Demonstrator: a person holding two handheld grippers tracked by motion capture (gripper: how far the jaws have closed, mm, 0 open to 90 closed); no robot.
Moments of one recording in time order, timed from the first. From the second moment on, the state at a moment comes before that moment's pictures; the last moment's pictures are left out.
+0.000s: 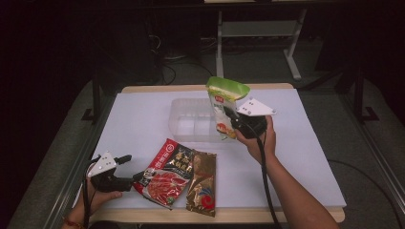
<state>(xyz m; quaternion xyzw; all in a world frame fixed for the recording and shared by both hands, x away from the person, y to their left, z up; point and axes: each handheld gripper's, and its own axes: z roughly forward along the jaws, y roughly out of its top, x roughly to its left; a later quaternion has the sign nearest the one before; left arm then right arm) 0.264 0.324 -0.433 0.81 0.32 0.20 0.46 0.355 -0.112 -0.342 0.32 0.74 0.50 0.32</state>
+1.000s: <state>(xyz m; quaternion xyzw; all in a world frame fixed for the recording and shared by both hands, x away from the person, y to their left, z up) 0.263 0.325 -0.433 0.80 0.31 0.20 0.47 0.420 -0.075 -0.345 0.37 0.71 0.47 0.37</state>
